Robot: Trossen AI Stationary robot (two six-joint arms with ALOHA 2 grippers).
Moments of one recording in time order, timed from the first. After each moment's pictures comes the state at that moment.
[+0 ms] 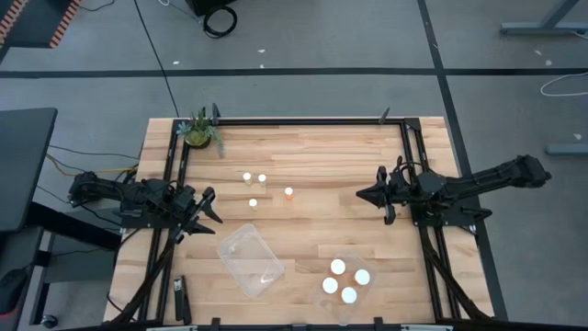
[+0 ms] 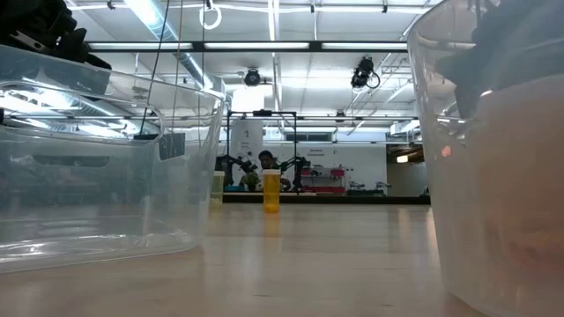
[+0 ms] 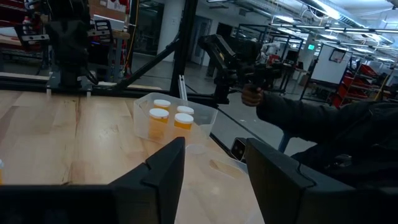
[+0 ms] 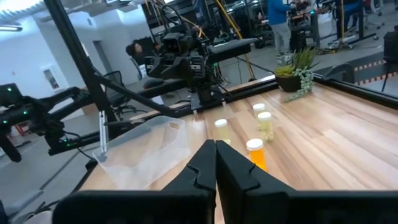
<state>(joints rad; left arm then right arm) -0.21 0.02 0.01 0.08 0.25 -0.23 0.12 0.48 0.04 0.46 0.16 0.28</state>
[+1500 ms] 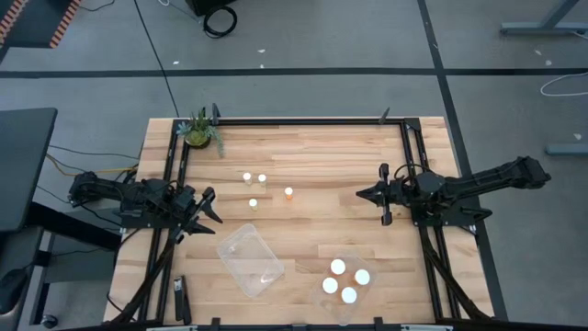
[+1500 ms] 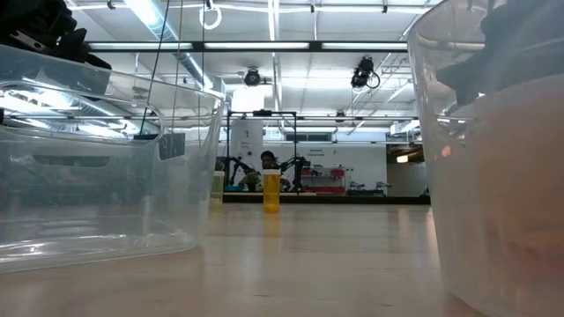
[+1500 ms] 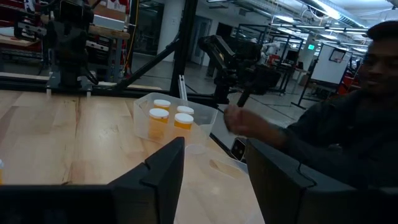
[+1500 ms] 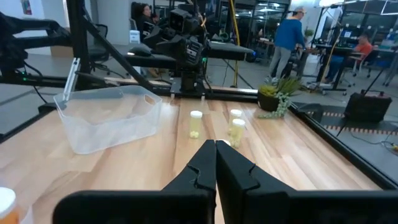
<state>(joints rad) -0.21 0.02 0.01 0.08 0.25 -0.23 0.12 0.46 0.04 0.40 0.16 -0.10</state>
